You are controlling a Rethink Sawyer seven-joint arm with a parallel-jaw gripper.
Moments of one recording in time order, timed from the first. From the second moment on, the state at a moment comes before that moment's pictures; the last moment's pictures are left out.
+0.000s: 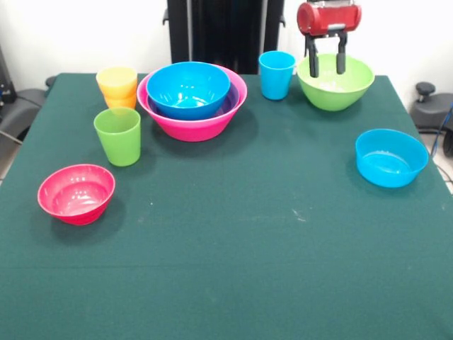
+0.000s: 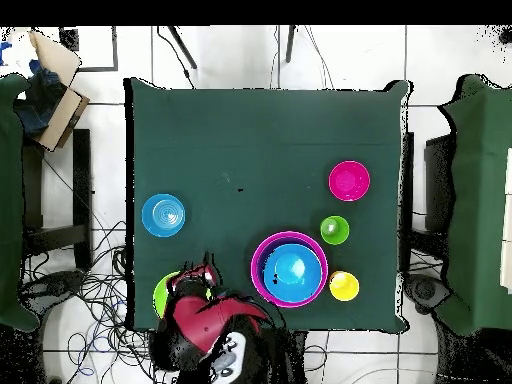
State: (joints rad) arm 0.04 -0.76 -0.06 2.15 -0.53 -0.29 1.90
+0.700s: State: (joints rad) arm 0.03 -0.75 0.04 2.15 -0.58 -0.27 1.90
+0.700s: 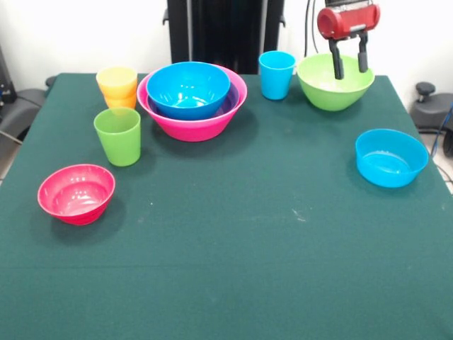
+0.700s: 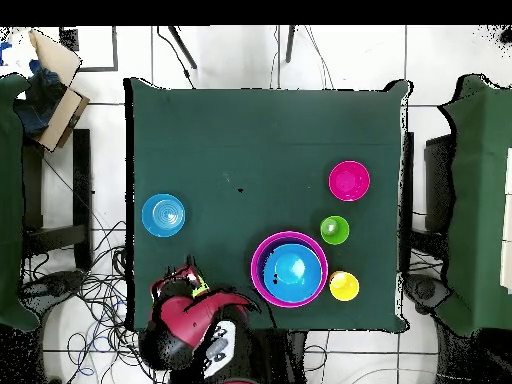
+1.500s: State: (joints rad) arm 0.09 -0.73 0.04 2.15 -0.58 -0.16 1.90
